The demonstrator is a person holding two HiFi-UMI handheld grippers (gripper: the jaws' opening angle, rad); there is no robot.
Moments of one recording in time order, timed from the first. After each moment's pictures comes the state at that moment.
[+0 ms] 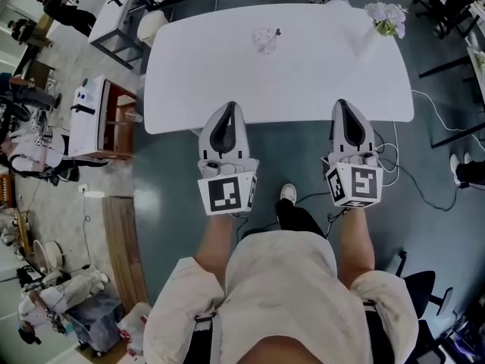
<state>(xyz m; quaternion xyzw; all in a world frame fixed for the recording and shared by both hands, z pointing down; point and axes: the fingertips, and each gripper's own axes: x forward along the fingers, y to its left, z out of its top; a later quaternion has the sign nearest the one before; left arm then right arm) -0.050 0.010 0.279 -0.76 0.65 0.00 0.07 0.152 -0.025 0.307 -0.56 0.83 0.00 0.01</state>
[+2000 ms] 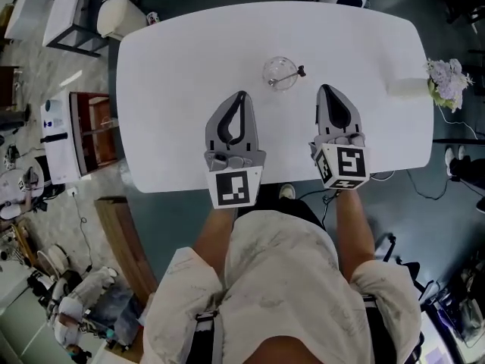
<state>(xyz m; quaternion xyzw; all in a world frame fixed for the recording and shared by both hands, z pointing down) -0.127 -0.330 0.405 -0.79 0.61 -0.02 -0.02 0.029 -0.363 0.455 -0.55 0.83 -0.09 -0.11</state>
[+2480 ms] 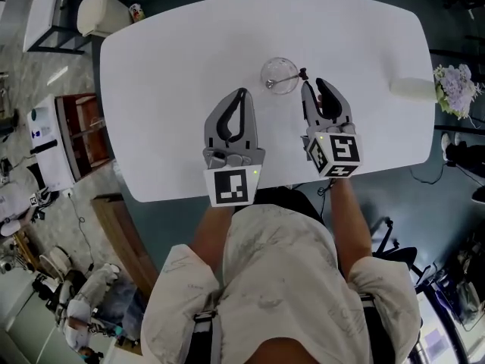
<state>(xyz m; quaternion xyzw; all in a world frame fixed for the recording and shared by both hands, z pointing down) -0.134 -0.372 0.449 -0.80 0.59 -0.03 -0.06 0.009 -0.401 0.528 -0.54 0.81 -0.17 -0.14</state>
